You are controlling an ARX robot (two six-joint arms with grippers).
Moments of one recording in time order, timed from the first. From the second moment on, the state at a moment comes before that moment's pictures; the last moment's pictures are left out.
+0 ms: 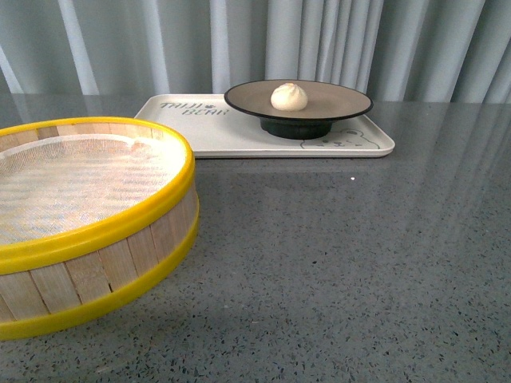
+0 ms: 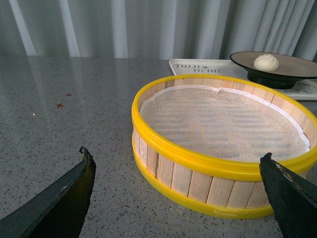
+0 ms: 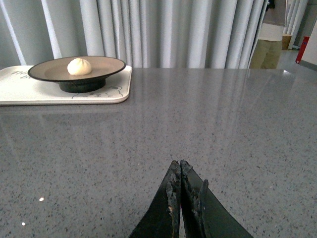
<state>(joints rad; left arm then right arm) 0.00 0.00 0.03 0.00 0.00 0.00 0.00 0.02 0.02 0.00 0.00 -0.01</state>
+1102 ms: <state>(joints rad) 0.00 0.00 0.03 0.00 0.00 0.00 0.00 0.00 0.01 0.00 0.00 -0.01</state>
